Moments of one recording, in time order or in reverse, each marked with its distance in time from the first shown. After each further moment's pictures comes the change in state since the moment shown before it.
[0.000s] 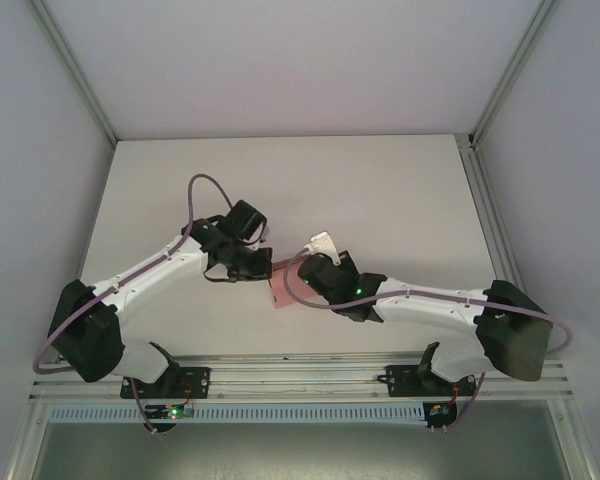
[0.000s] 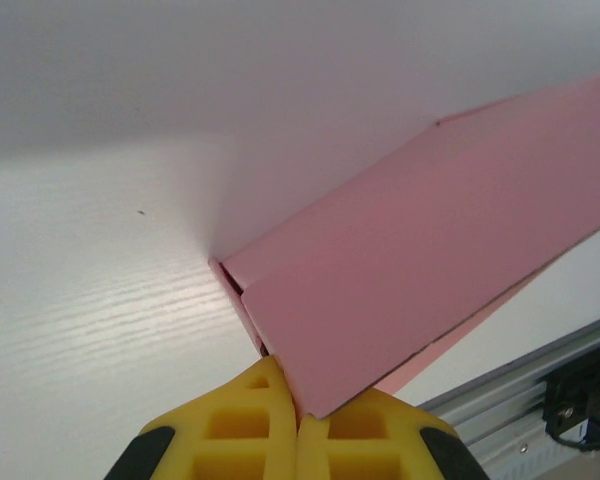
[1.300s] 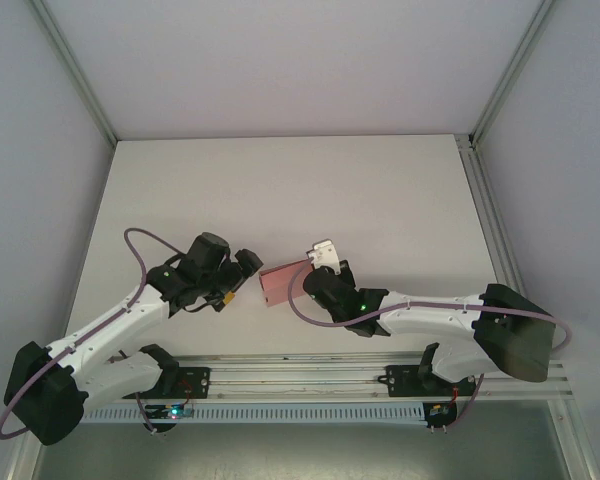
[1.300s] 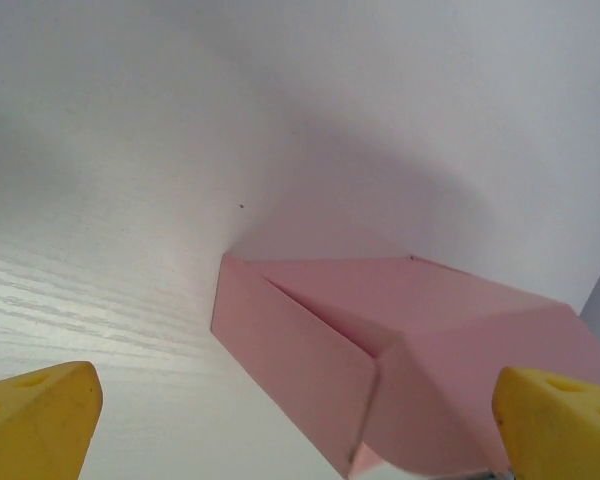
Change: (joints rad) left arm 0.080 -0.398 -0.432 0.306 -0.117 -0.695; right arm 0.050 -0.013 -0.135 0.293 0.022 0.064
